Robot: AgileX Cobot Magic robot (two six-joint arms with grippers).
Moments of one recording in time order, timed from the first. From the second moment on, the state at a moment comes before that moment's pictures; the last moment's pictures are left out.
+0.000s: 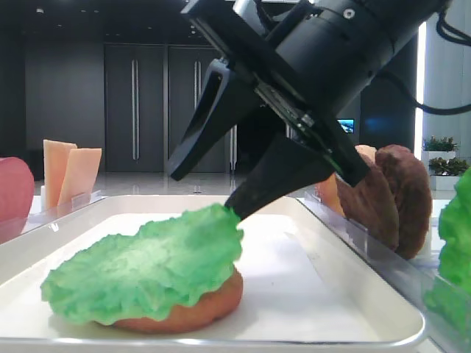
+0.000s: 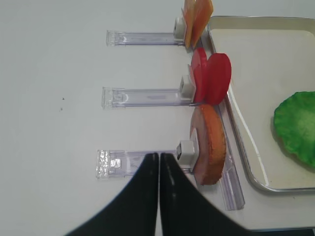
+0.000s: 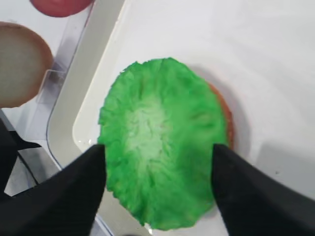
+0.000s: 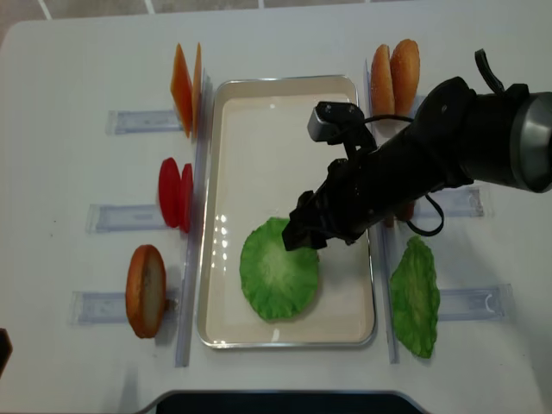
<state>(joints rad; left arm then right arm) -0.03 -0.02 -0.48 -0.02 1.11 -0.03 0.59 1.76 -0.94 1.13 0.66 -0.77</state>
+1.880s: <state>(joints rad) -0.03 -0.02 -0.48 -0.02 1.11 -0.03 -0.01 1.27 -0.85 0.06 1.17 0.02</state>
